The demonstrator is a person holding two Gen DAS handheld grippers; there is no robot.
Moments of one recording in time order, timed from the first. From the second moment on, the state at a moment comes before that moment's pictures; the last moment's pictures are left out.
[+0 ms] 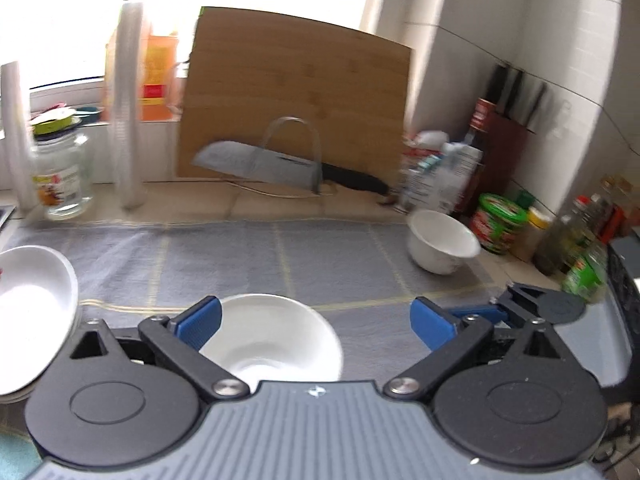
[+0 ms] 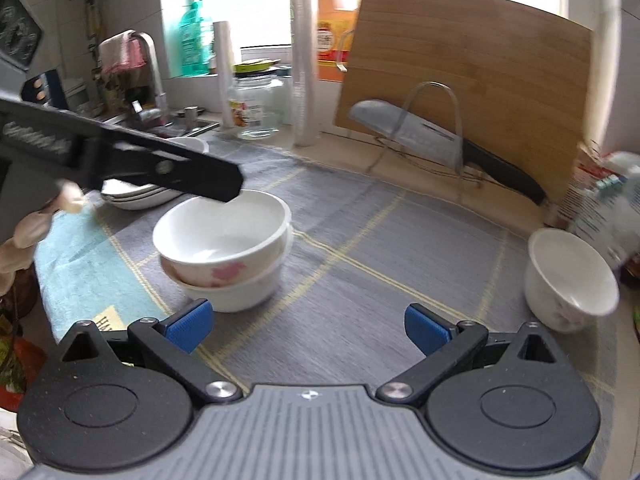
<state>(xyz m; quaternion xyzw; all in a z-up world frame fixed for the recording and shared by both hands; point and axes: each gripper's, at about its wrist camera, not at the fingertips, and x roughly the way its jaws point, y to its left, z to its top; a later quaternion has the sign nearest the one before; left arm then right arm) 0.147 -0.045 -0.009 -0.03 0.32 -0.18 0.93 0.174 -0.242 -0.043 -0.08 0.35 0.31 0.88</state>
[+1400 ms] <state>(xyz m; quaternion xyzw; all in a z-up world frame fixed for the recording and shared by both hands) 0.184 -0.190 -0.050 0.05 0.29 -0.27 0.92 0.210 -0.391 -0.045 -0.02 0.40 0.02 0.92</state>
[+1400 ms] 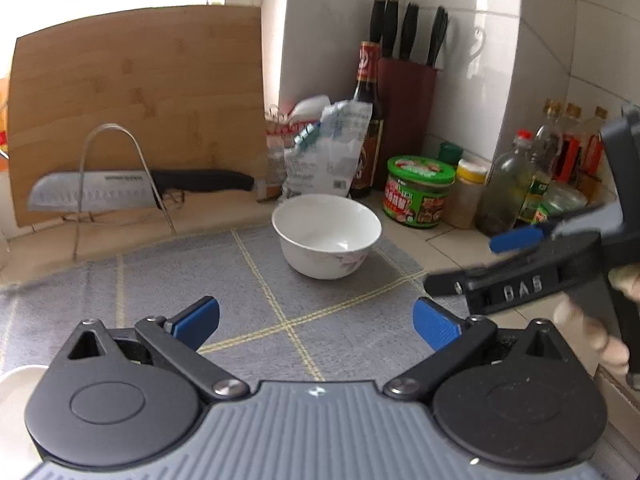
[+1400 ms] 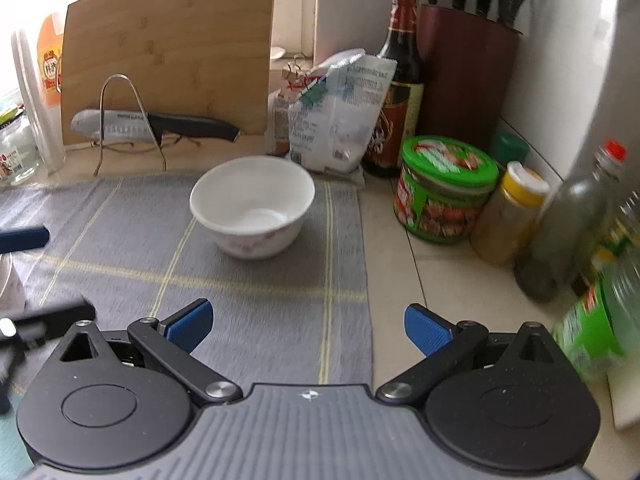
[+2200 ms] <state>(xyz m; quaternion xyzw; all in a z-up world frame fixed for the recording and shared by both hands) 0.255 -0.274 -0.100 0.09 0.29 -0.21 0.93 0.336 -0.422 -0.061 0.03 0.41 0.18 0.89</state>
